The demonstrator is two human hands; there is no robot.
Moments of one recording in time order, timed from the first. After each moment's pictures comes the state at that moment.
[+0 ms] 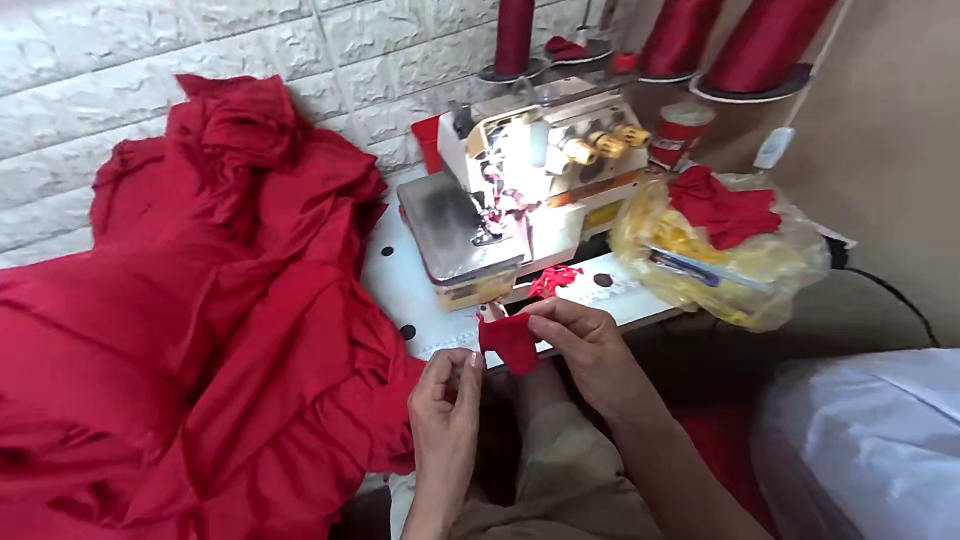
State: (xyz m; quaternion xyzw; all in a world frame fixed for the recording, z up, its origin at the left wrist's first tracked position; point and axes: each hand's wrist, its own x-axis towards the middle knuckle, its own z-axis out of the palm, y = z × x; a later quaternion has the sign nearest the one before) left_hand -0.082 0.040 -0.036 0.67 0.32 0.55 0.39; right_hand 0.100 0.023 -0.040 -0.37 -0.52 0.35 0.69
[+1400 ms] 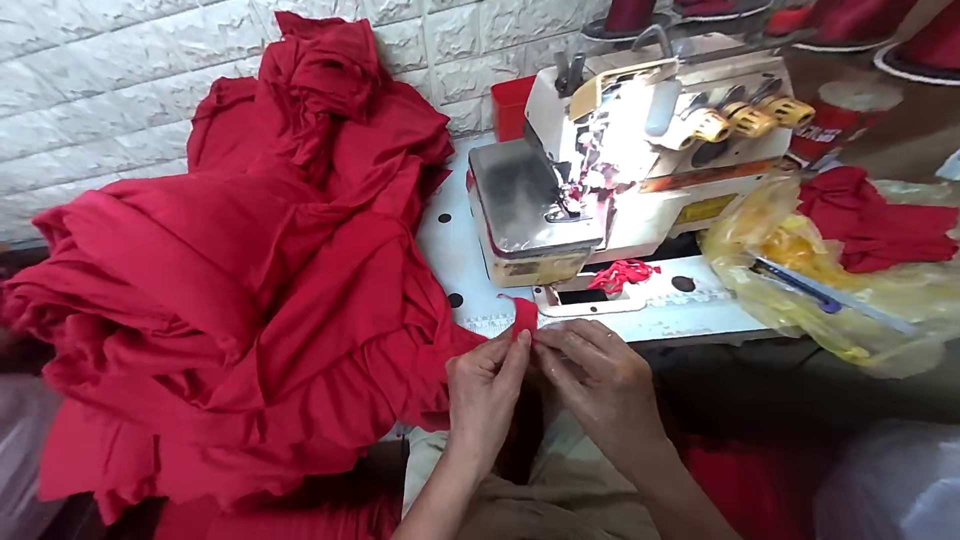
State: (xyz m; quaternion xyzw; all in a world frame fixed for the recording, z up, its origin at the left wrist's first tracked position) left_hand -0.086 0.035 -0.037 0.66 0.39 0.52 0.38; right_hand 0.054 0.009 -0.052 -0.55 -0.67 -0.03 0.50
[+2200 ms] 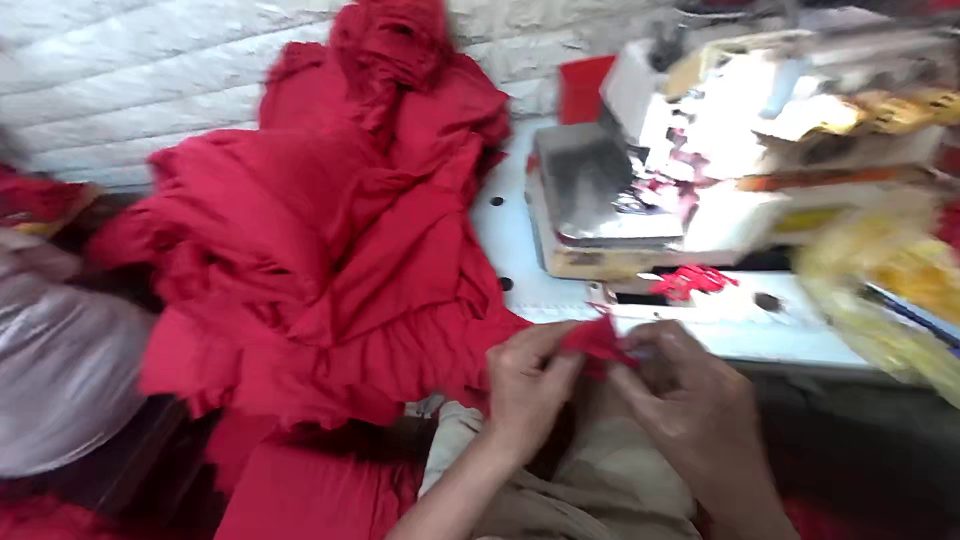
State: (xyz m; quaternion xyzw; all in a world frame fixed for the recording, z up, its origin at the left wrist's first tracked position) left_hand -0.098 0.025 -0.037 0.67 0.33 0.58 0.33; right_hand 0.059 -0.009 -0.034 -0.54 -0.68 0.05 0.49
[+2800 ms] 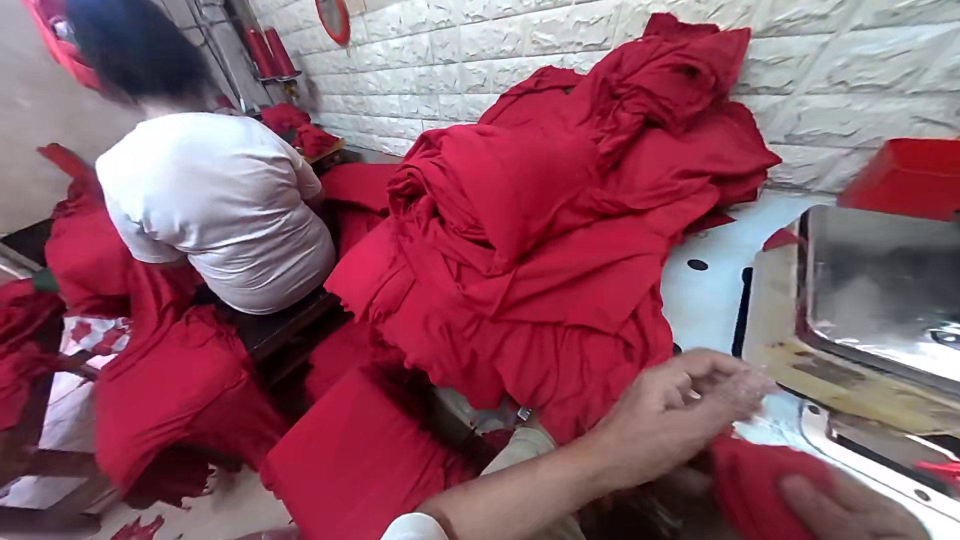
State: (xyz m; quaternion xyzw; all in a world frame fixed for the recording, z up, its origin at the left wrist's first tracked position) left_hand -0.124 0.031 0.001 0.58 0.27 0.58 0.50; right_hand 0.046 0.009 -0.025 -0.23 -0.63 0.55 0.50
